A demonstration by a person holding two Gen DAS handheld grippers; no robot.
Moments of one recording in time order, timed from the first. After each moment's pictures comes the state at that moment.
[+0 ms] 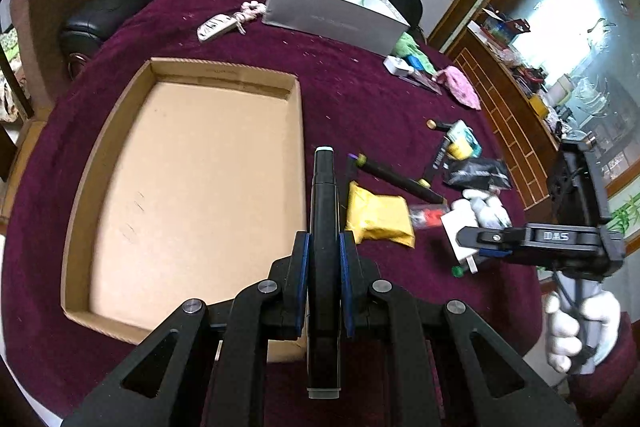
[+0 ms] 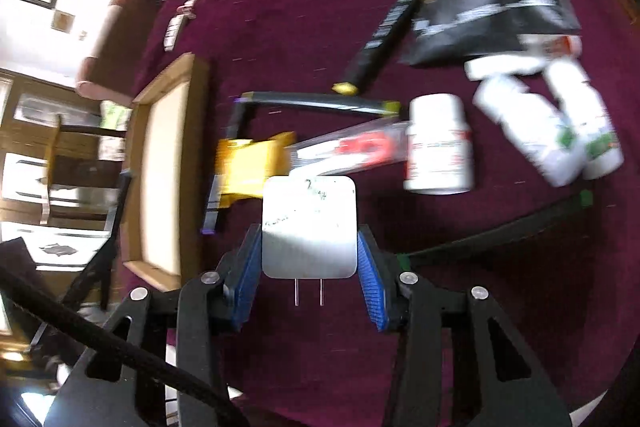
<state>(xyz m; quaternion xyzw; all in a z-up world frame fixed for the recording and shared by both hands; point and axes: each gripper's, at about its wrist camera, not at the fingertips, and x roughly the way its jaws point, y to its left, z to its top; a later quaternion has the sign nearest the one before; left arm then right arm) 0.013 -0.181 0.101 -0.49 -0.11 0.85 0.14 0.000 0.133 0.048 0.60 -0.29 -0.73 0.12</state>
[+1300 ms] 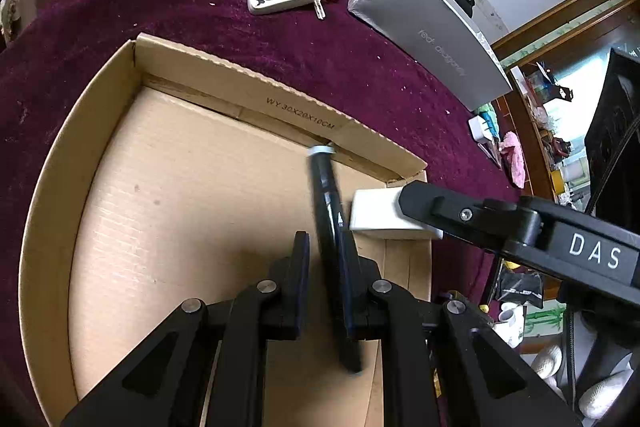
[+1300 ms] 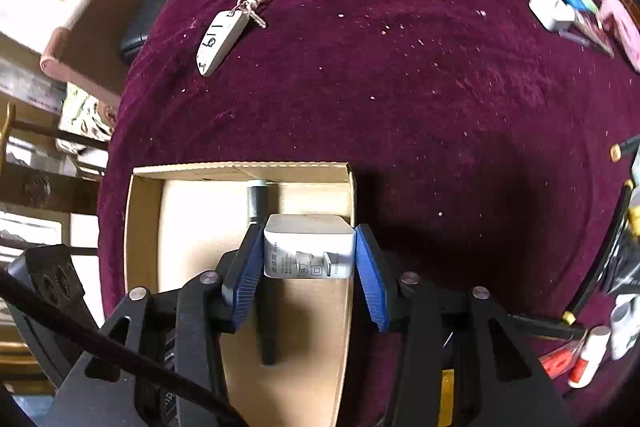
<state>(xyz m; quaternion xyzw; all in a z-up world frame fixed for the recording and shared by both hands) -0.163 -0.253 0.000 -0.54 -0.24 0.79 0.13 -0.206 -0.055 0.042 0.61 -0.14 -0.77 0.06</state>
